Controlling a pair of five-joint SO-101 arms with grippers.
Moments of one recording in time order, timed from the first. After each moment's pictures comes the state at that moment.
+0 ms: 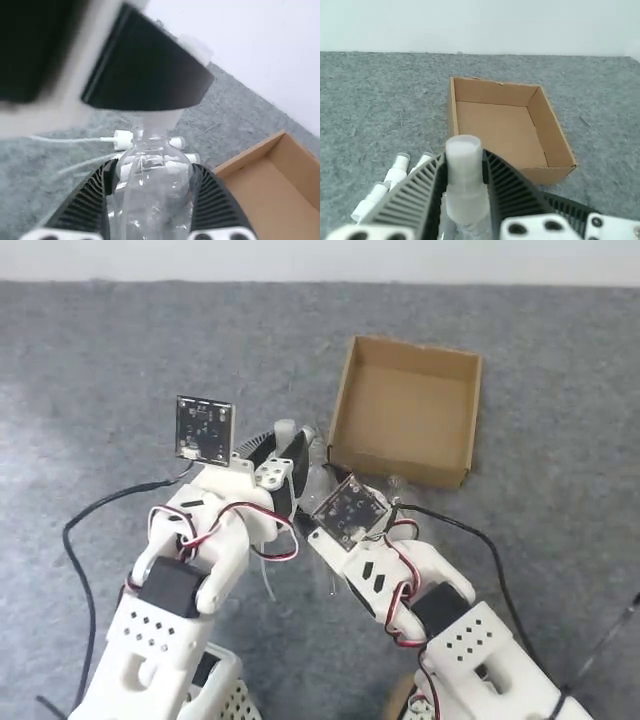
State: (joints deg) left arm 15.7 -60.7 58.3 44.4 17.5; right arm -39.9 -62.4 74.8 17.1 15.3
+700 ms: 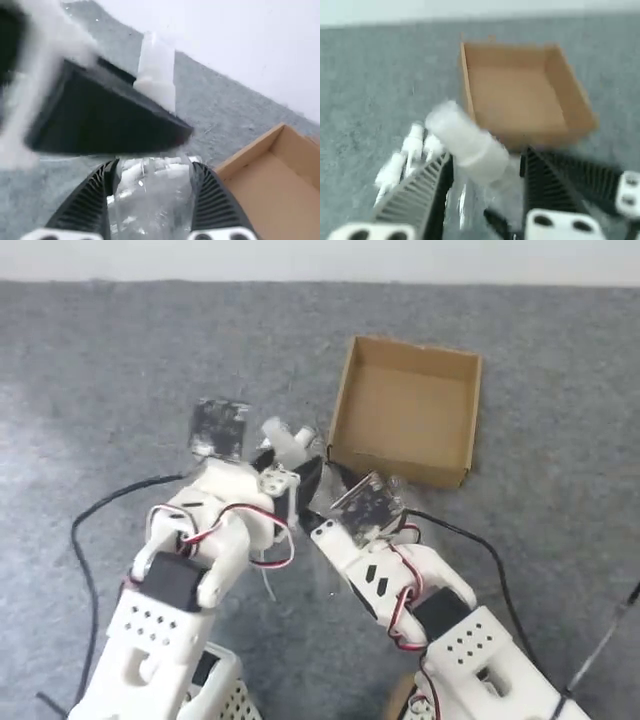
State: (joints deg) left arm 15.4 -59.9 56.7 52.3 12.7; right arm -39.6 -62.8 78.9 11.8 9.1
